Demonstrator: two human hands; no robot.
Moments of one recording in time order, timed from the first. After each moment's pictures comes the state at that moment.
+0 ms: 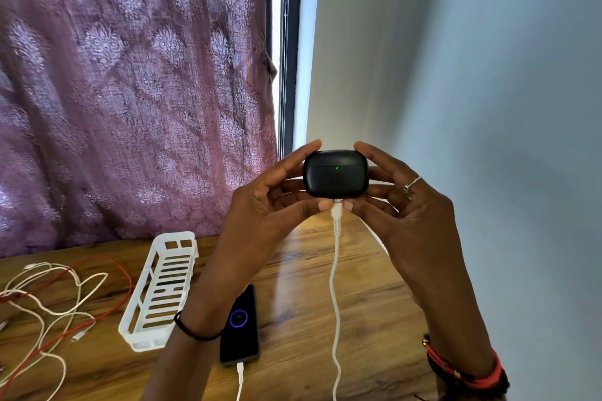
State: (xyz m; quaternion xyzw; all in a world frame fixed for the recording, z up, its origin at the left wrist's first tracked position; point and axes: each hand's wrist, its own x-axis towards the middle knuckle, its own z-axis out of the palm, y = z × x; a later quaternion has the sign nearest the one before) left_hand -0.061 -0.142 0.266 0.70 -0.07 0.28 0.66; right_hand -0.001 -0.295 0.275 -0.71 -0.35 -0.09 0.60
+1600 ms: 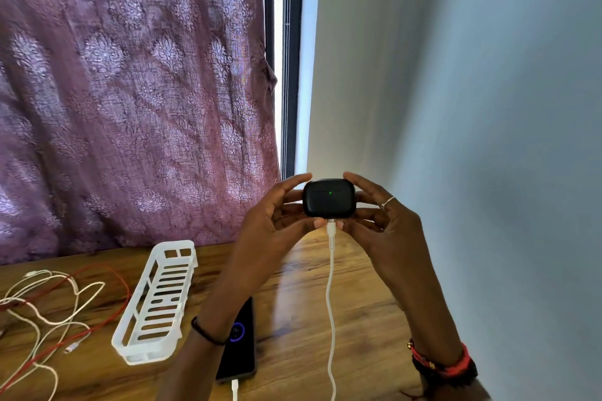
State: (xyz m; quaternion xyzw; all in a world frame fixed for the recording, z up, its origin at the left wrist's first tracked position) left_hand -0.023 -0.134 0.230 0.73 -0.02 0.27 0.63; right_hand 0.045 -0.285 0.238 -0.74 -0.32 -0.06 0.59
